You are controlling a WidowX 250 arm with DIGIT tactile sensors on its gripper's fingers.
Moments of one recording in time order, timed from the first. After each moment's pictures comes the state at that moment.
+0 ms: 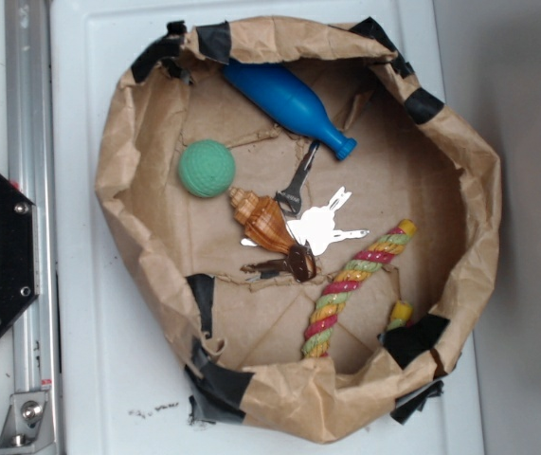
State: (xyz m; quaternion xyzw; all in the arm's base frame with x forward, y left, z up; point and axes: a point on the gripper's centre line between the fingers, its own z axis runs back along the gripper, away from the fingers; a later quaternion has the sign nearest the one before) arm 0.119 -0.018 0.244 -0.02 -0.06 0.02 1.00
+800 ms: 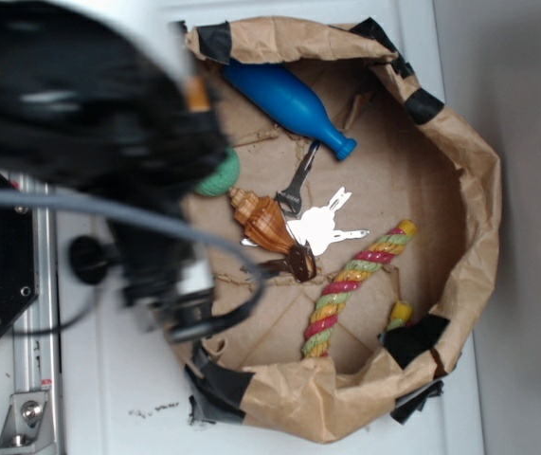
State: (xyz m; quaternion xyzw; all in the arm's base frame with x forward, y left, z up) arm 0.215 -0.003 0.162 -0.04 -0.06 0.08 0.99
